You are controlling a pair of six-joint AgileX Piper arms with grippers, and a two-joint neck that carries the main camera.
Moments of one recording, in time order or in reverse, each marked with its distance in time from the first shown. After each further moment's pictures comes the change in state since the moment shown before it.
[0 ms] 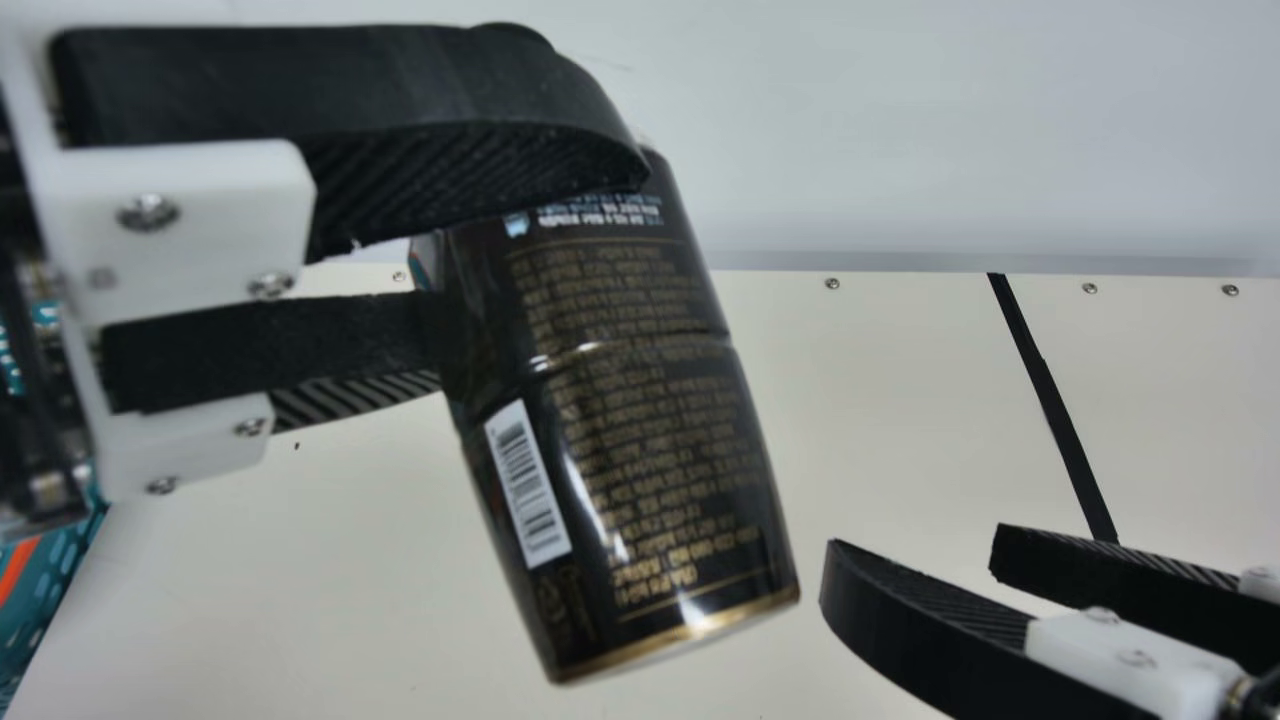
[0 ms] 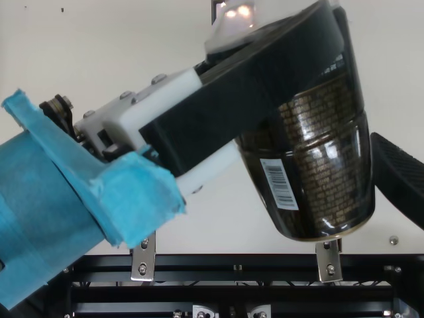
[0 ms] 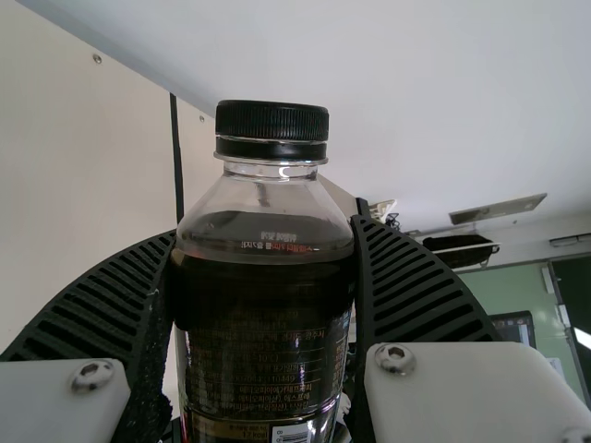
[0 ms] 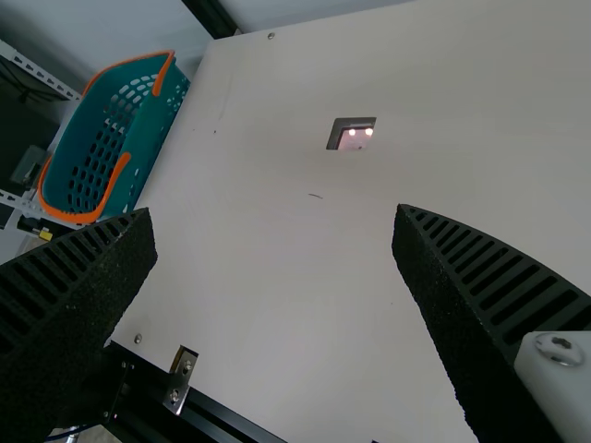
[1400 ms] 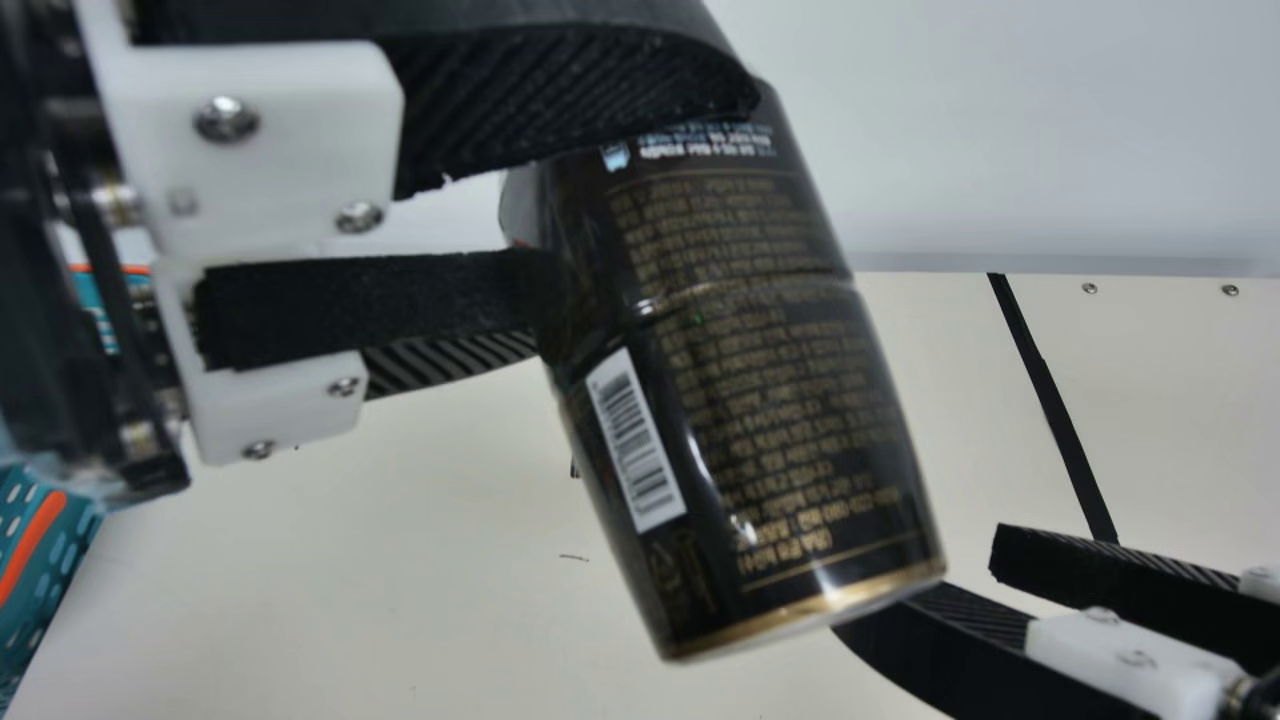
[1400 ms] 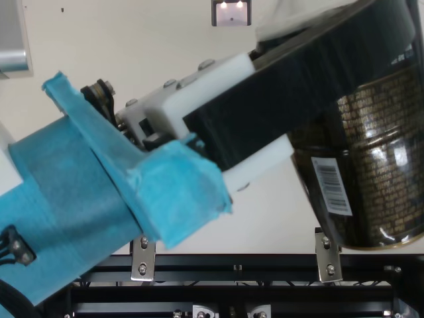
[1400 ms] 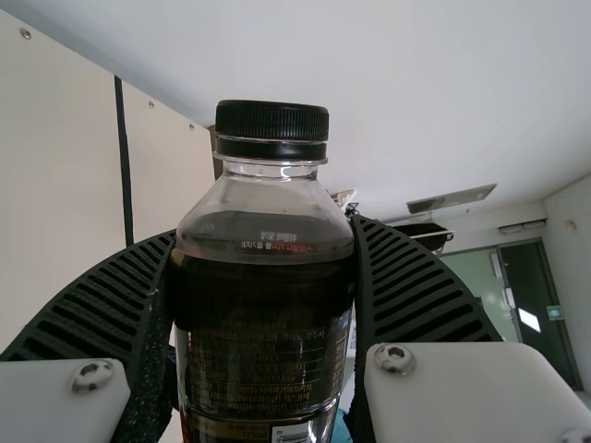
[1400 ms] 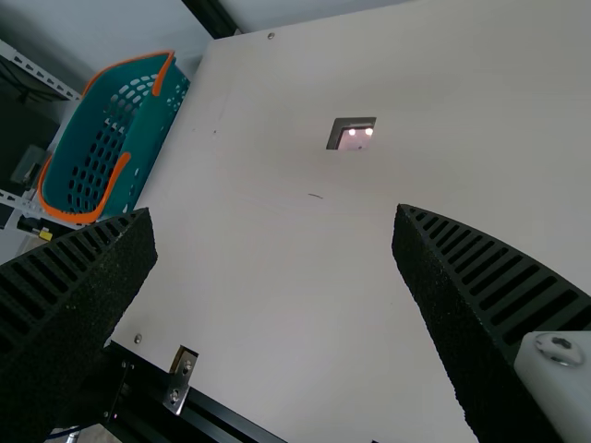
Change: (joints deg) left arm -1.1 2.6 -0.9 -7.5 -4.7 4.1; right arm 0.0 0.0 0.0 0.0 0.0 0.0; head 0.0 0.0
